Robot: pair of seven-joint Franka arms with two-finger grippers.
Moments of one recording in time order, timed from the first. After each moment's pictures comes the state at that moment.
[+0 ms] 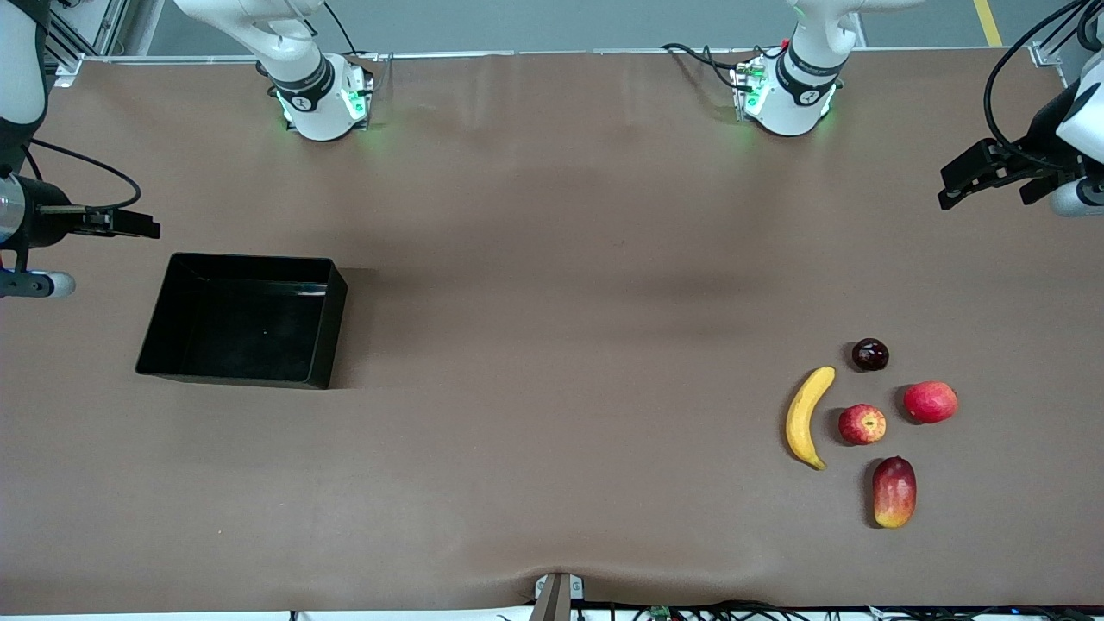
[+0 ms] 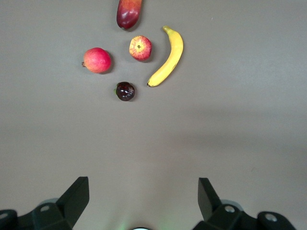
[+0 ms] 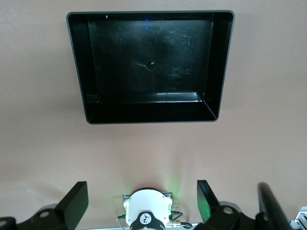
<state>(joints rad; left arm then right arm) -0.01 -0.04 -0.06 -1.53 0.01 1.48 -0.12 0.05 0.14 -0.14 -1.53 0.00 1.32 -0.03</state>
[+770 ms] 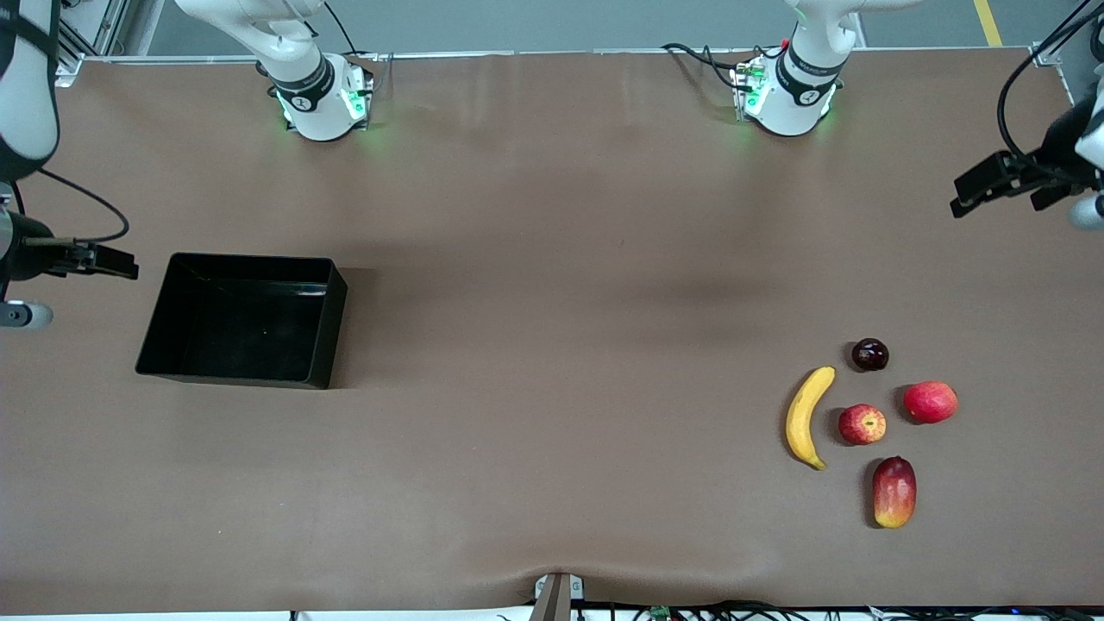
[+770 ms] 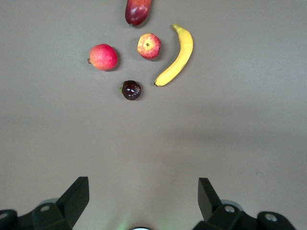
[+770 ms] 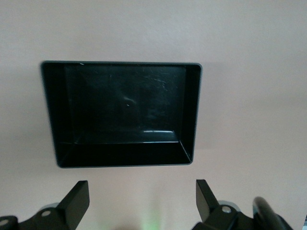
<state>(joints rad) 0.02 0.02 -0.05 -1.51 0.01 1.48 -0.12 -0.01 0.18 -0.14 -1.58 -0.07 1.55 -0.11</state>
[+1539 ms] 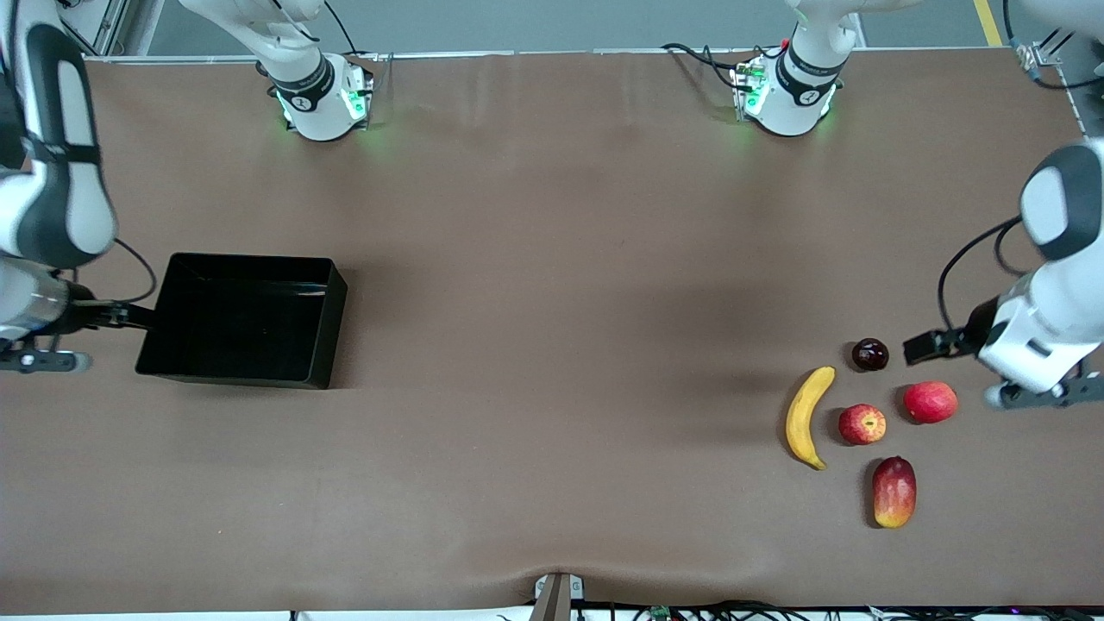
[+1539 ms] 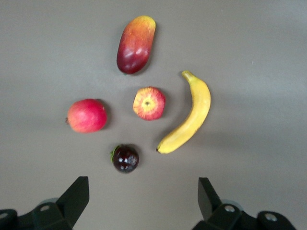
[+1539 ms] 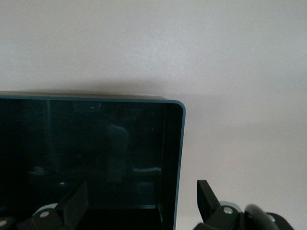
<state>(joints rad) 0.03 0.39 -0.05 -1.49 0.05 1.89 -0.12 -0.13 0.30 -0.15 -1.94 -0.07 2.16 -0.23</state>
